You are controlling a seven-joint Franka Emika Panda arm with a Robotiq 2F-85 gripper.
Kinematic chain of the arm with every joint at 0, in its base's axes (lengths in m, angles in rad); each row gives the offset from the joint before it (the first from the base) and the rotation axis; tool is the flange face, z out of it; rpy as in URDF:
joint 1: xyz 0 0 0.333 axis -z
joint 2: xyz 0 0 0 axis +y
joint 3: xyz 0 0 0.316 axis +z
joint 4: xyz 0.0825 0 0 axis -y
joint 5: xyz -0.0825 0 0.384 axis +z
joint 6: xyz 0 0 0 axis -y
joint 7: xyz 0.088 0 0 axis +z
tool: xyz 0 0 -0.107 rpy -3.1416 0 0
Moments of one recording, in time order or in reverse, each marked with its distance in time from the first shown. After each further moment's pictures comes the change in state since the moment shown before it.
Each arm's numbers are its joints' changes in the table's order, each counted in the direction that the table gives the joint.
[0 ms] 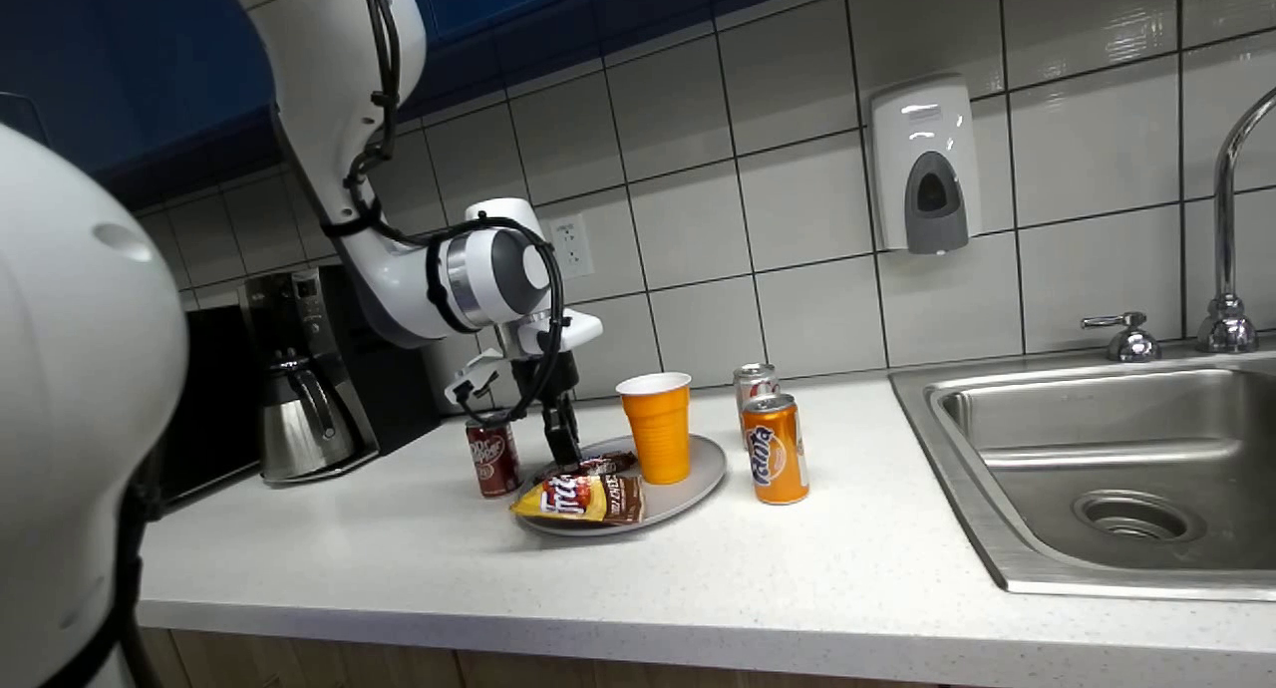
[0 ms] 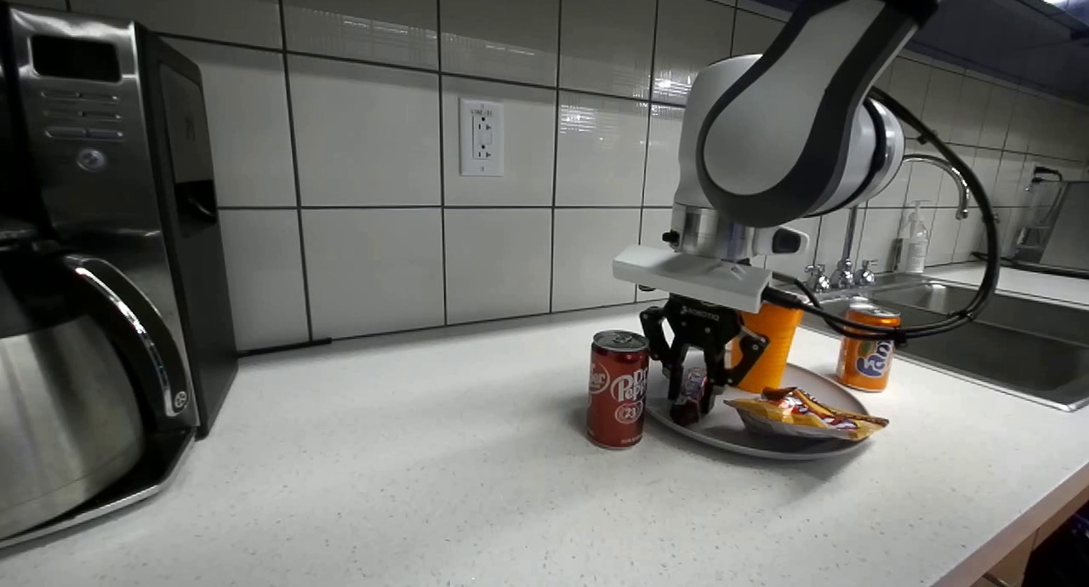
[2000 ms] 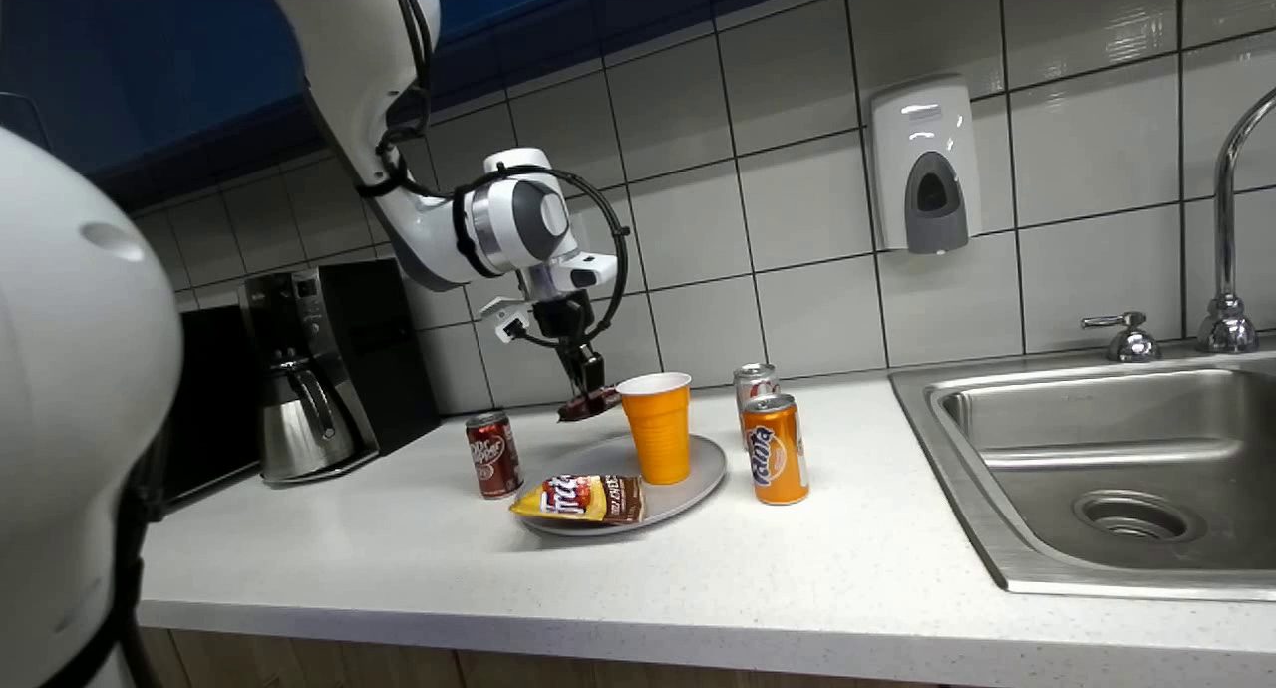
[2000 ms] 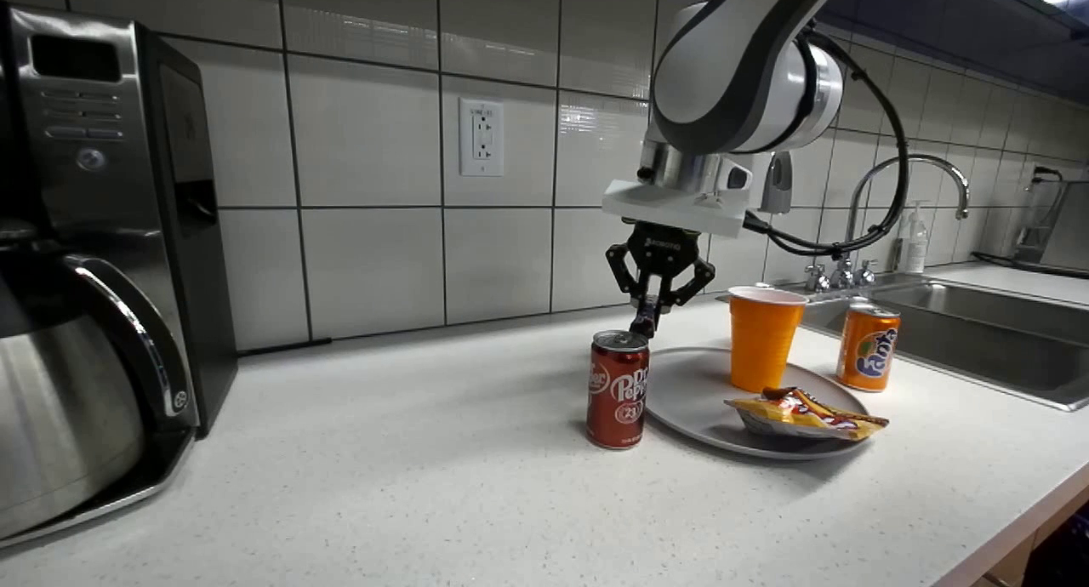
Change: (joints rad) arm 0.022 0.029 0.000 0.222 0.027 -0.078 0.372
